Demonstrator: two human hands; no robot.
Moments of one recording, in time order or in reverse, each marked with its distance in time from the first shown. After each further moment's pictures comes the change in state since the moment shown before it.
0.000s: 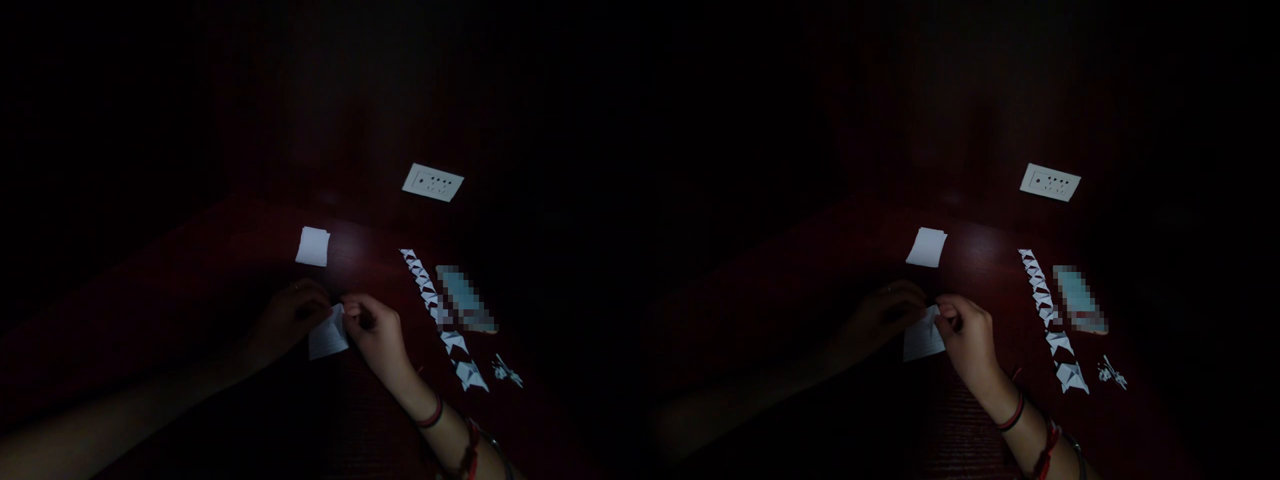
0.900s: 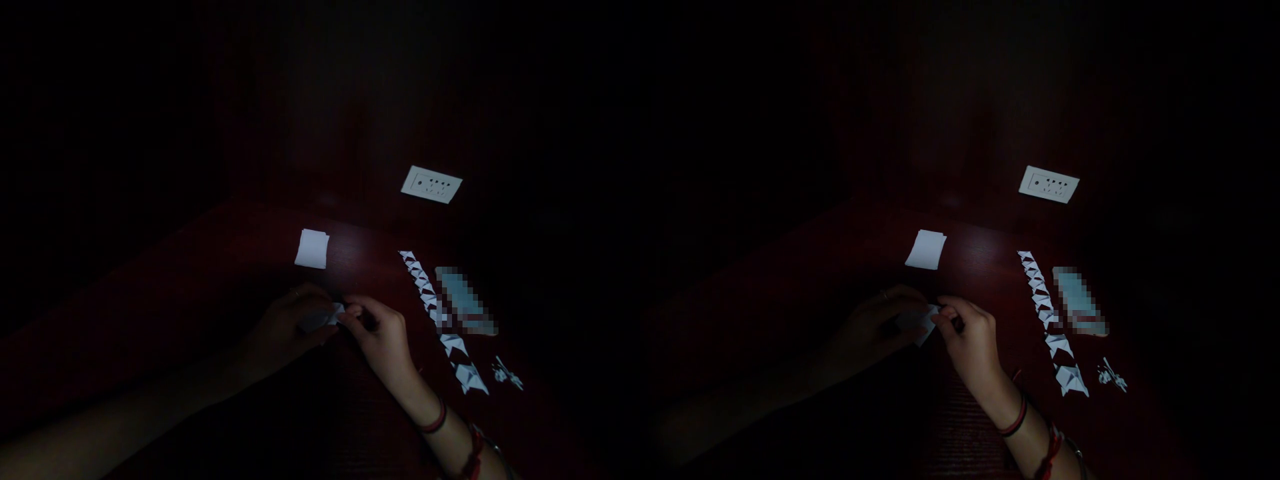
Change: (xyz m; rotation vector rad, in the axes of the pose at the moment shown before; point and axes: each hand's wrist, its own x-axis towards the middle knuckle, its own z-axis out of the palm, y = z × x) left_hand -0.003 0.014 -0.006 0.128 -0.051 0.091; right_hand 0.001 -0.009 -0.007 -0.096 0.052 -0.065
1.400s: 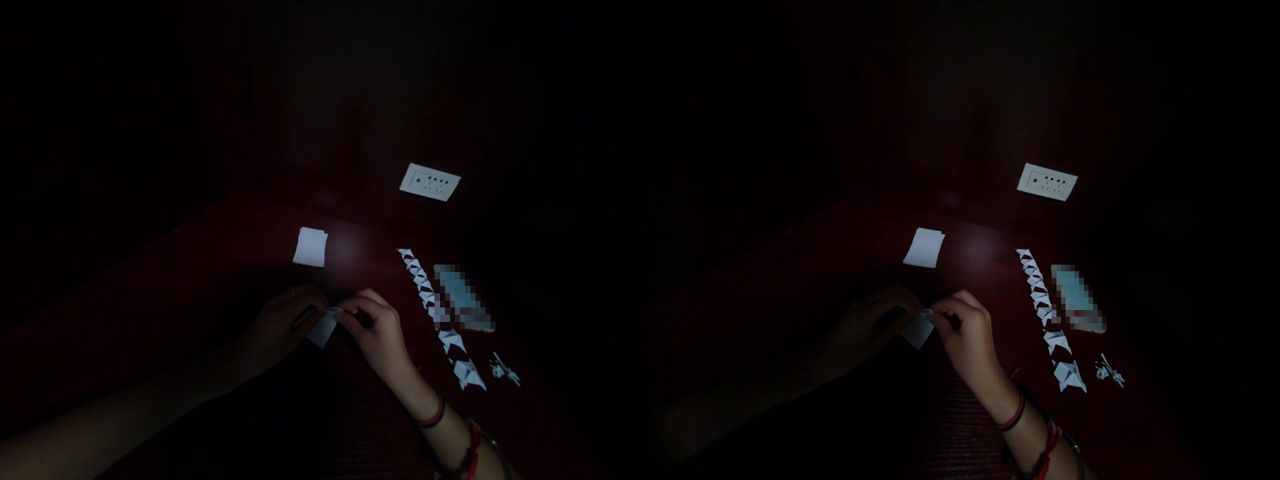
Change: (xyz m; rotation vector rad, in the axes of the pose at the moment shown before) left_hand -0.001 0.001 0.000 0.068 -0.002 -0.021; right_hand 0.001 0.002 -0.002 -0.046 -0.056 -0.069
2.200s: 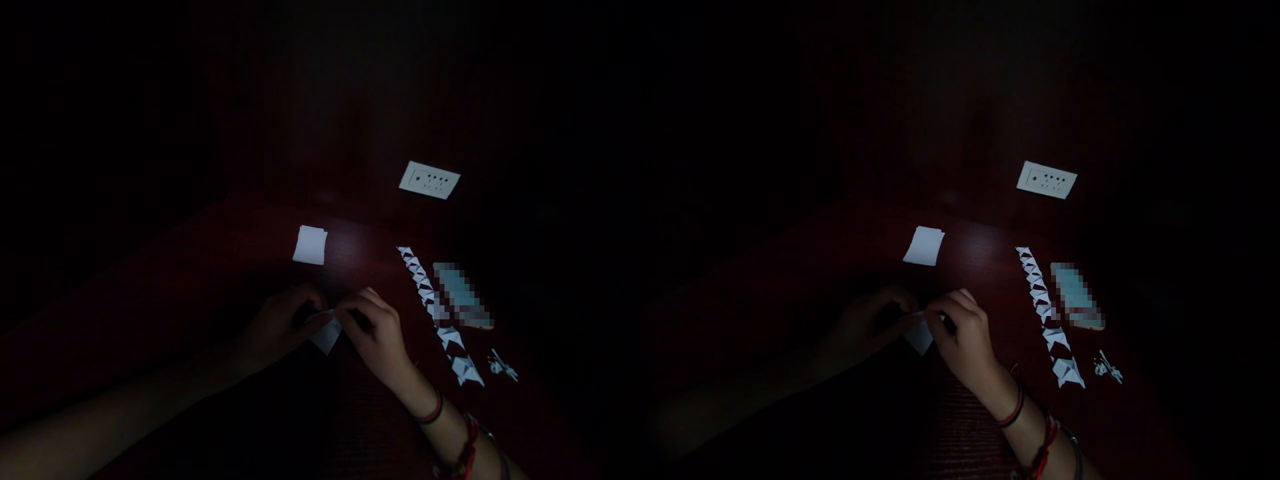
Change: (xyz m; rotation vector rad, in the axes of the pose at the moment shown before) left_hand -0.002 0.001 0.001 -0.060 0.062 -0.032; right_hand -0.003 -0.009 -0.004 -0.012 -0.024 -0.162
